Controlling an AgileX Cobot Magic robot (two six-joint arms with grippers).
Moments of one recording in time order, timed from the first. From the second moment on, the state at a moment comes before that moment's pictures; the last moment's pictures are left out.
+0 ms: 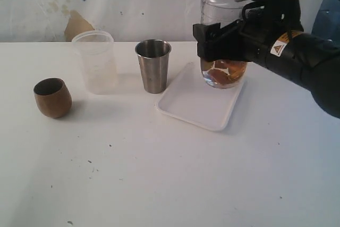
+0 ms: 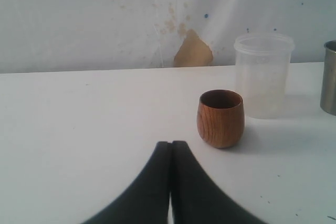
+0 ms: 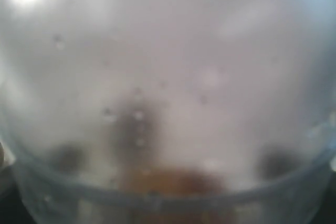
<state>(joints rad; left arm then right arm) 0.02 0.00 -0.01 -0.02 0.22 0.06 0.33 1.41 -0.78 0.00 -0.39 0.01</state>
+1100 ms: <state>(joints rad) 0.02 0.92 -0.93 -0.05 0.35 -0.20 0.33 1.29 -0.78 0.00 -0.25 0.01</state>
